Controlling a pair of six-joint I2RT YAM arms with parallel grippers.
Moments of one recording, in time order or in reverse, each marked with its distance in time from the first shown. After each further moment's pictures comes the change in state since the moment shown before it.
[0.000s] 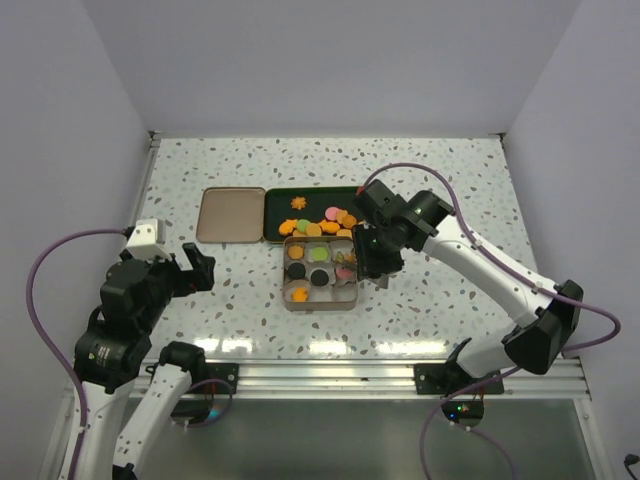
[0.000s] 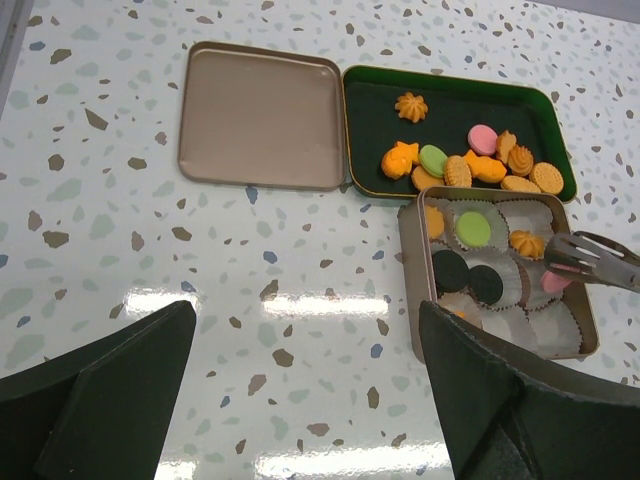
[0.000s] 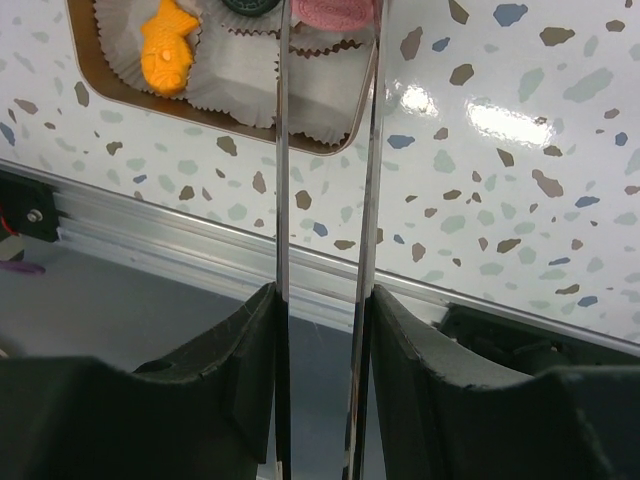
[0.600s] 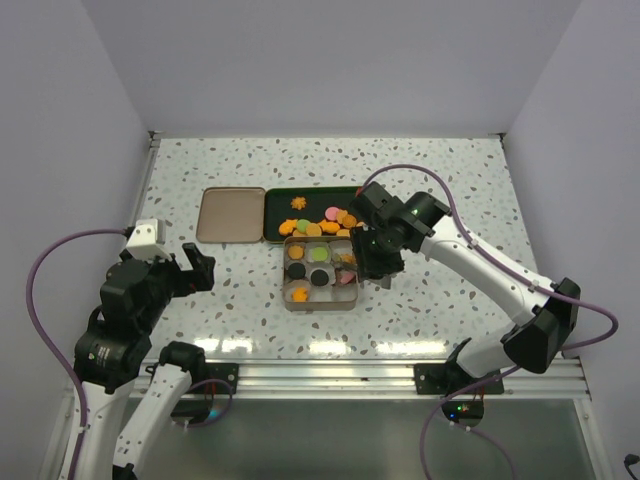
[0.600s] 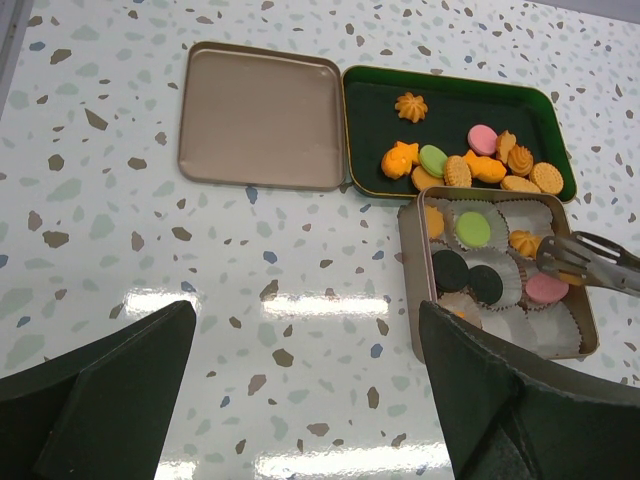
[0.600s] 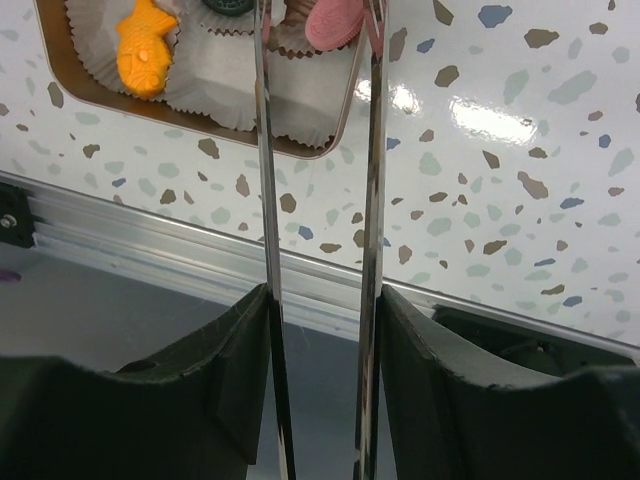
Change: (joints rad) left arm 0.000 -0.001 0.000 0.000 0.000 0.000; right arm 0.001 0.011 -0.020 0.004 0.023 -0.019
